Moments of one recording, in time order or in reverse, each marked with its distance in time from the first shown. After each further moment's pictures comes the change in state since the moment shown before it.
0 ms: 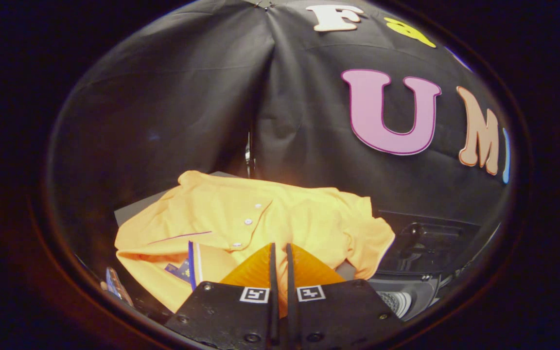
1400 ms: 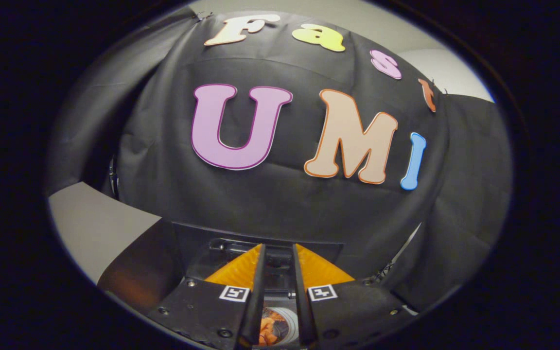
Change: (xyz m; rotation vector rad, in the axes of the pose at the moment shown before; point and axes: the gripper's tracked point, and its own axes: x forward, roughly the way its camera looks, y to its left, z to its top) arm -0.077 -0.280 0.005 -0.019 -0.086 -0.602
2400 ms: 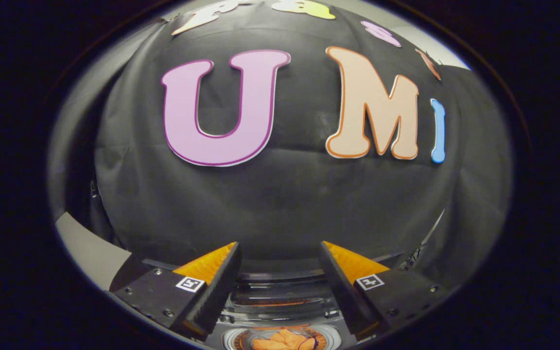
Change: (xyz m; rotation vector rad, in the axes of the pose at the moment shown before) arm 0.133 0.034 -0.020 0.141 0.108 0.020
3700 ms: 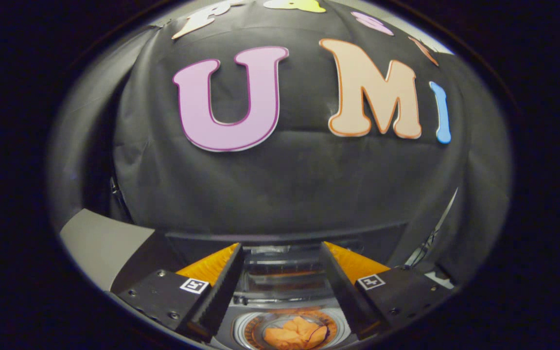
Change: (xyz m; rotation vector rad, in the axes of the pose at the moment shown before) arm -0.018 -0.002 0.004 0.032 0.004 0.087
